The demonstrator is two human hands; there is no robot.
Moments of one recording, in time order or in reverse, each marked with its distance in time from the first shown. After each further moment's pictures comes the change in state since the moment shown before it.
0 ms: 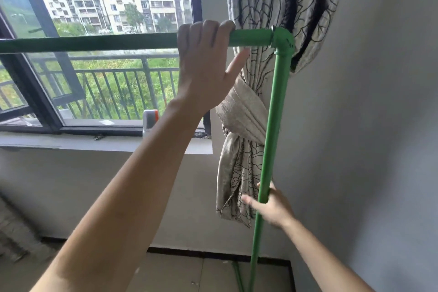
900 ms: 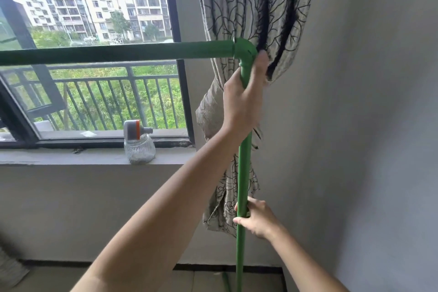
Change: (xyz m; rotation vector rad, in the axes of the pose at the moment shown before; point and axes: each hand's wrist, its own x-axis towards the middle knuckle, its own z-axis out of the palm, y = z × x) left_hand -0.003 0.116 0.026 -1.322 -0.184 -0.789; right_hand 0.008 0.007 -0.010 -0.183 -0.126 -0.102
